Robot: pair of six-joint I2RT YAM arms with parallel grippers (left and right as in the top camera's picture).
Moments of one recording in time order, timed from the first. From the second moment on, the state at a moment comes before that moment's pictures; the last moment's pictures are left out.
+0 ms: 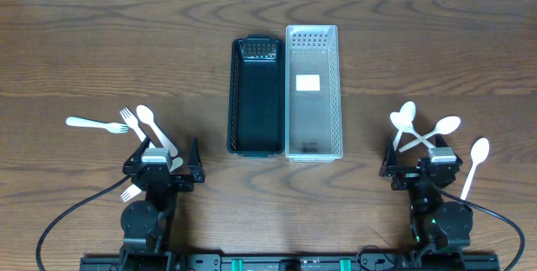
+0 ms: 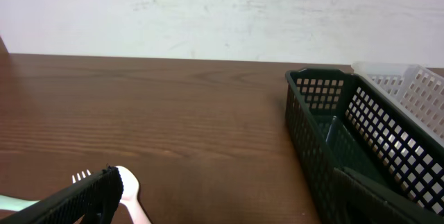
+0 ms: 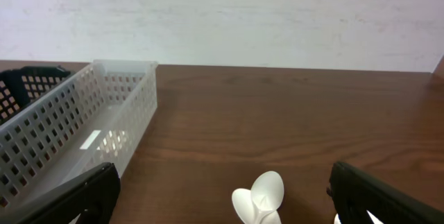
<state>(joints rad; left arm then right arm) -0.08 0.02 0.02 -0.12 -0.03 -0.06 0.05 0.02 0.01 -0.07 0.01 0.02</state>
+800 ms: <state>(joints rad) -0.08 0.78 0.95 -0.91 0.05 -0.17 0.04 0.74 0.72 -0.62 -0.13 0.23</state>
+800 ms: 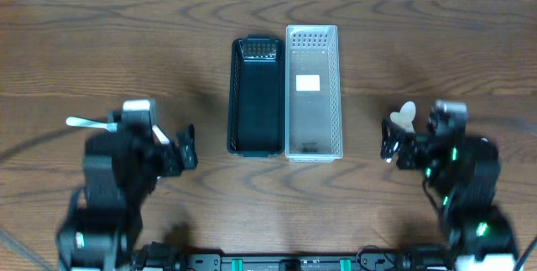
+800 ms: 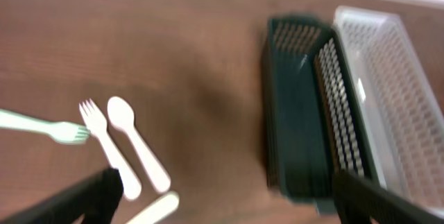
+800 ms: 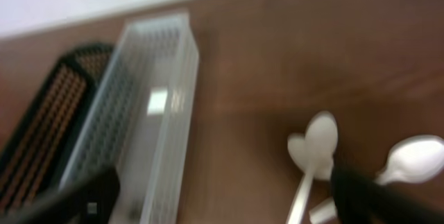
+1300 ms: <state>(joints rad) -0.05 1.30 1.33 -1.34 0.05 -0.17 0.02 1.40 1.48 -1.29 -0.07 0.23</state>
